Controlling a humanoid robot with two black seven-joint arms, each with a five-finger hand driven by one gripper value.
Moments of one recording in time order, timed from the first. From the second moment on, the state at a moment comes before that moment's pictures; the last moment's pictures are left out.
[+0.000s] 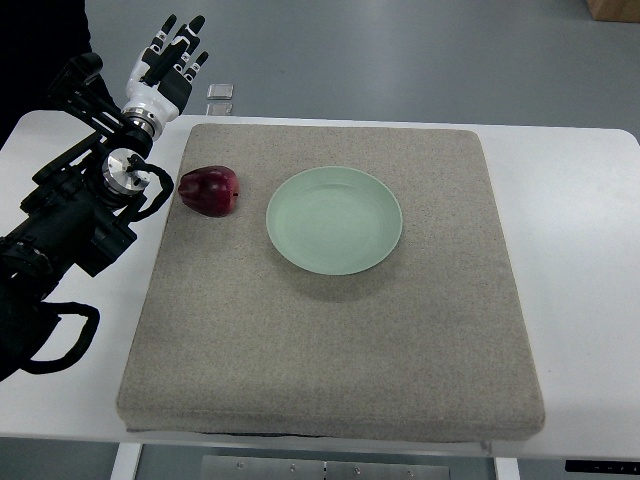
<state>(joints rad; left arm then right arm) -1.05 0.07 -0.74 -0.21 -0.17 -0.25 -0.29 0.00 0.00 -0.03 0.13 0.01 0.16 -0.03</state>
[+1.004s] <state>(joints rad) -1.03 0.09 -0.73 -0.28 -0.16 -0.24 -0.32 0.00 0.00 -0.03 0.13 0.01 0.16 -0.03</state>
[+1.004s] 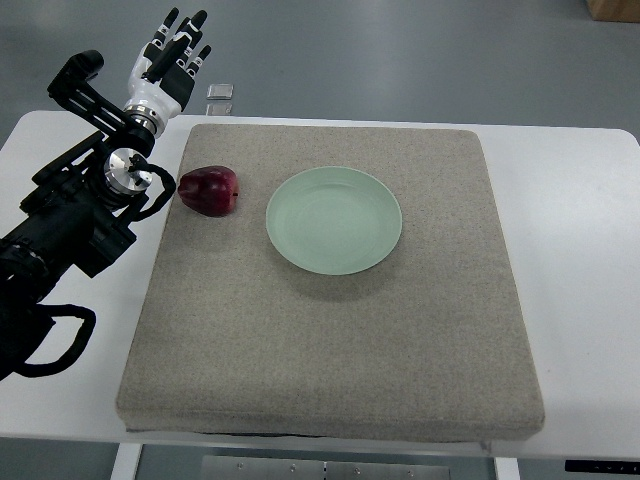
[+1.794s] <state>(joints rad) -1.05 0.37 -0.37 -0.69 -0.15 -0.12 -0.32 0.00 0.00 -0.03 0.13 0.01 0.16 -0.03</state>
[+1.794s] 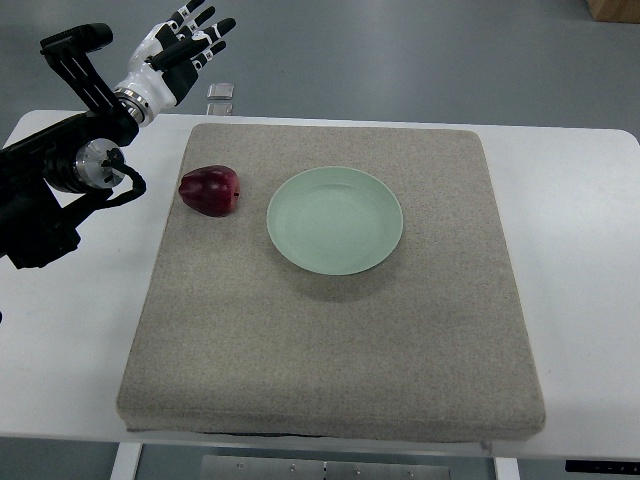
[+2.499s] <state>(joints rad) -1.26 0.57 0.09 -0.89 0.25 -0.15 -0.31 0.00 0.00 -0.03 0.13 0.01 0.16 -0.03</state>
